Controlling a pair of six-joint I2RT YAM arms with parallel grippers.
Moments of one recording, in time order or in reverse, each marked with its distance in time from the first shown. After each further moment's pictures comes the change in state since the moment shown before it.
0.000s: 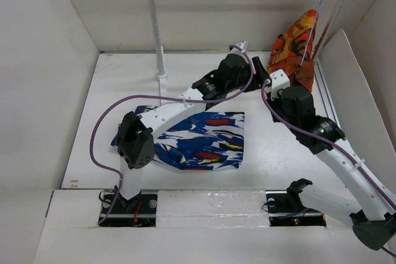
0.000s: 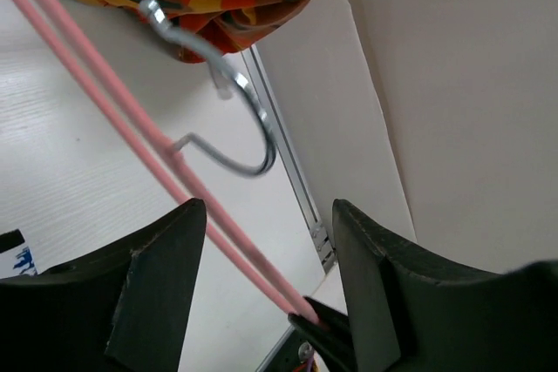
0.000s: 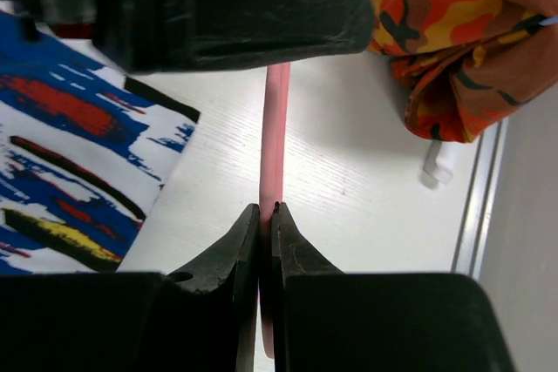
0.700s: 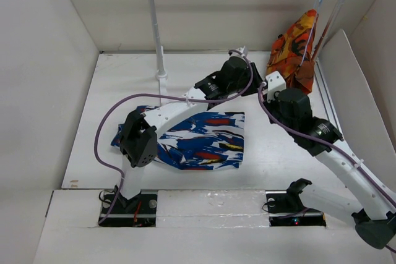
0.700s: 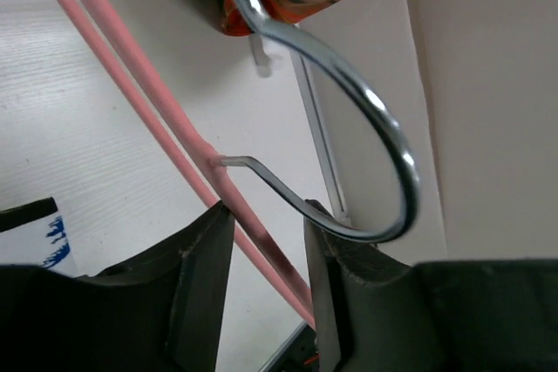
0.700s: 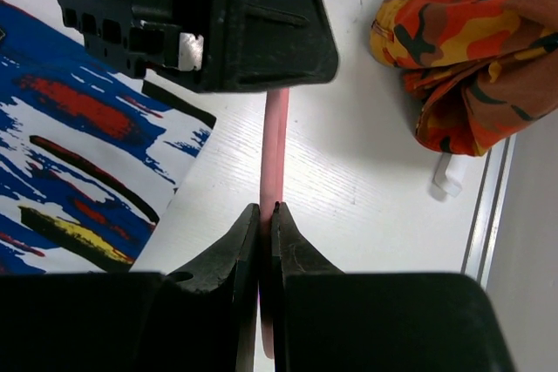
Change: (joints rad) left arm 0.002 0.029 0.011 -0.096 -0.021 -0.014; right arm 0.059 0.006 -0.010 0.025 0.032 0.003
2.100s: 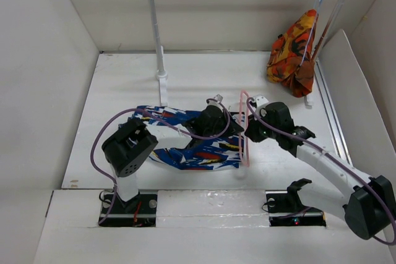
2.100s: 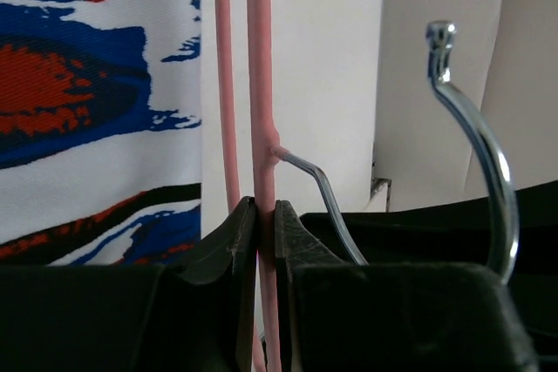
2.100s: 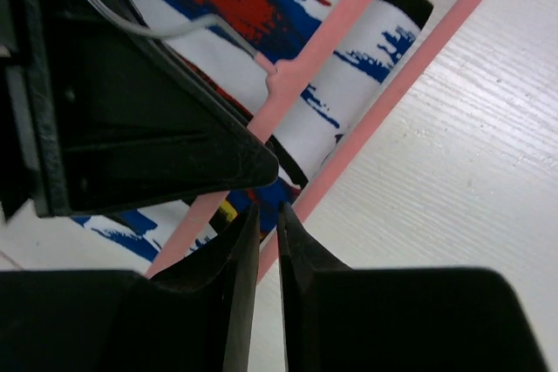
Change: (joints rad) left arm -0.027 -0.185 -0.888 0.638 0.073 -0.277; right arm -0.131 0.113 -0.403 0.293 -0.562 0.238
